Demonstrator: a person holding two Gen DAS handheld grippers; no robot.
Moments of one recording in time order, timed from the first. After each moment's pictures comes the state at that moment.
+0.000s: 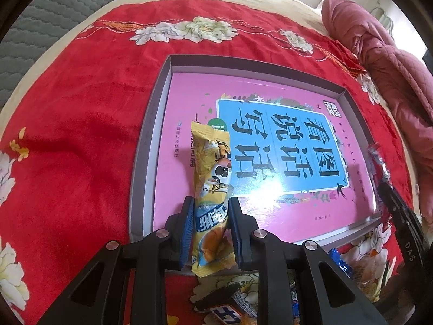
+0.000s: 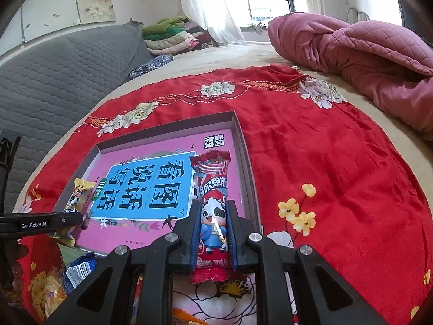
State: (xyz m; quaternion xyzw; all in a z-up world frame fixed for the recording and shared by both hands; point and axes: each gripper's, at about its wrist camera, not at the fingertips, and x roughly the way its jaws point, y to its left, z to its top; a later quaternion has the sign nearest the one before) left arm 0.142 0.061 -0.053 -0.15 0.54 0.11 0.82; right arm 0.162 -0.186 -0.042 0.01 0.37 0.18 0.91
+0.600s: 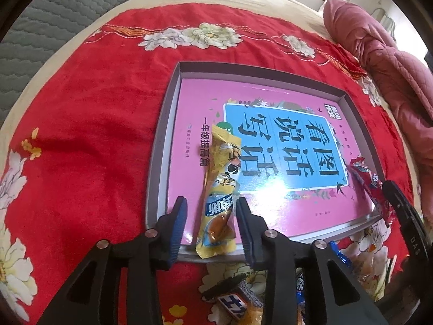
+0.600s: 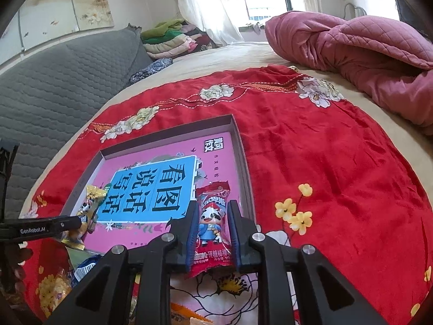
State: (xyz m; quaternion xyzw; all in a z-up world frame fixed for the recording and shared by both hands) left arm 0.130 0.063 -0.040 -0.15 0.53 0.12 0.83; right arm 0.161 -0.196 -0.034 0.03 0.37 0.19 0.91
